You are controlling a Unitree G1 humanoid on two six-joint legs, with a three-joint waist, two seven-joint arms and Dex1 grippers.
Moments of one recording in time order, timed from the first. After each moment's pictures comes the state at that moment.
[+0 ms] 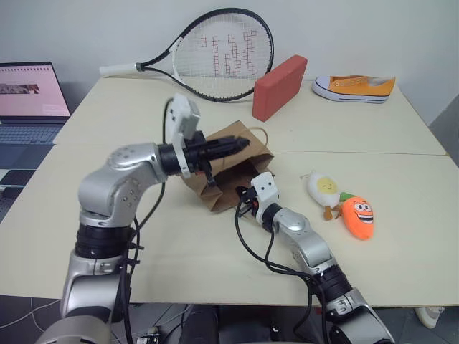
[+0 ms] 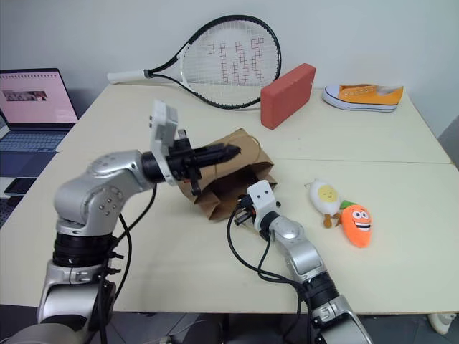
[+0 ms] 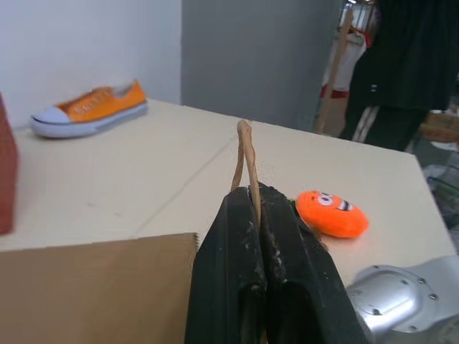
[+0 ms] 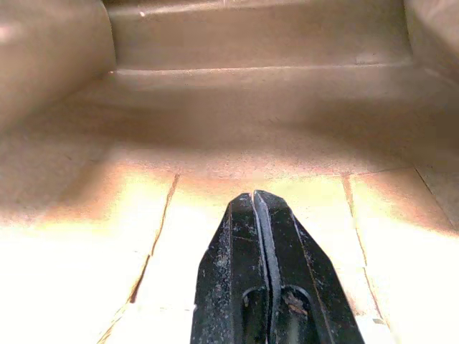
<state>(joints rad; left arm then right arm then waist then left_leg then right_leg) -0.72 0.55 0.05 -0.13 -0.62 0.68 -0.93 -0.40 0.00 0.29 0.18 0.06 0.30 0.30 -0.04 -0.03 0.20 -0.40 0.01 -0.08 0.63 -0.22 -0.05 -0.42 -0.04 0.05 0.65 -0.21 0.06</state>
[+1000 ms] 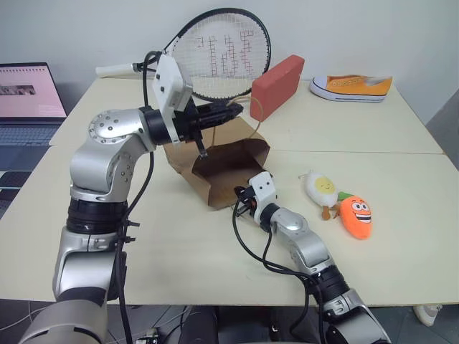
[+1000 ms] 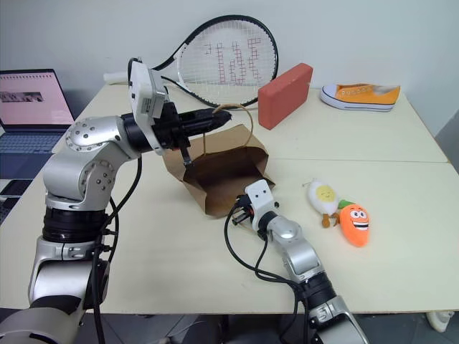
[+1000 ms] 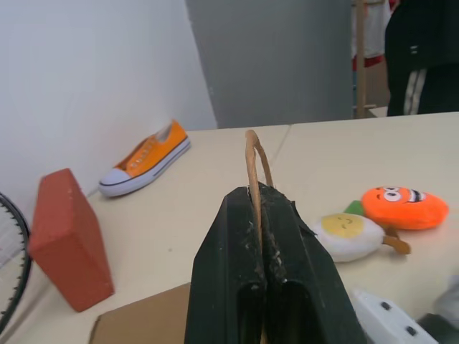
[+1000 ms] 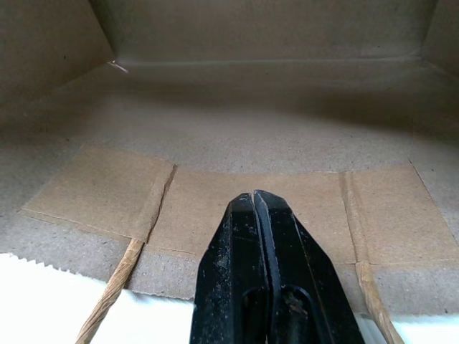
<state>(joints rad) -0.81 0.57 0.01 -0.07 -0.50 0.47 -1.00 -0.40 0.00 0.27 0.15 0.05 0.35 0.32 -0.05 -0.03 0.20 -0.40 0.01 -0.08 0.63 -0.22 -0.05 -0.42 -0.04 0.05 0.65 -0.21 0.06</state>
